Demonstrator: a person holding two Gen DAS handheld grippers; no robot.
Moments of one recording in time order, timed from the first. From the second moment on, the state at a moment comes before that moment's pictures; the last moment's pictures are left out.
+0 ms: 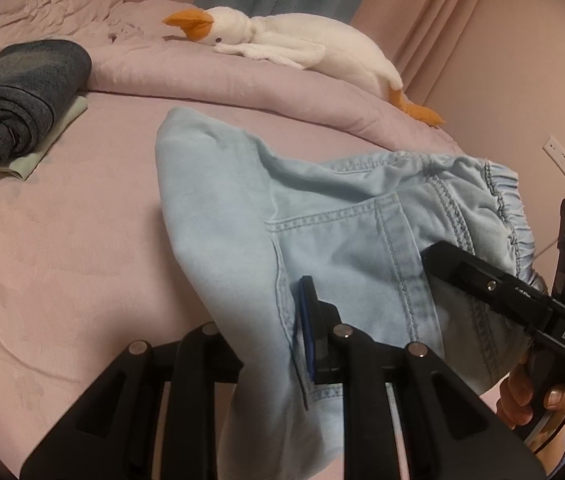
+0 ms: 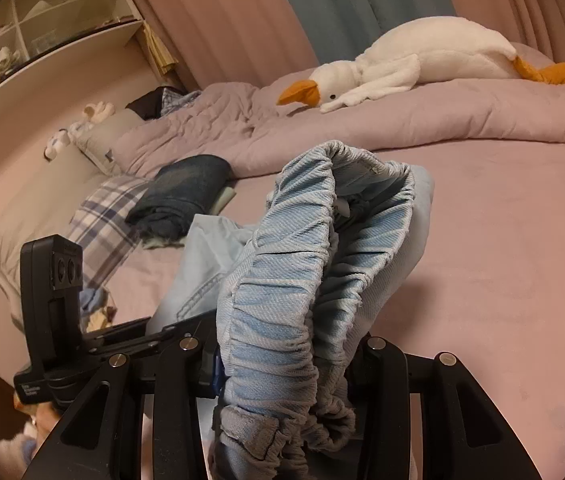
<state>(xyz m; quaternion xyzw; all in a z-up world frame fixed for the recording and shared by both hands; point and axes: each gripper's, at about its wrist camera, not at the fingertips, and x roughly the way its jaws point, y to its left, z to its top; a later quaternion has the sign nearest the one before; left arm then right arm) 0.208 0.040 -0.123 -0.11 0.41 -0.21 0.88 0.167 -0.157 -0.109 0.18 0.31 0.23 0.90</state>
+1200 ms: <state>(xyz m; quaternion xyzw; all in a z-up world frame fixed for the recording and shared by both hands) 0.196 0.064 -0.181 -0.04 0.45 -0.12 0.88 0.156 -0.180 -0.183 0.13 0.42 0.11 0.89</state>
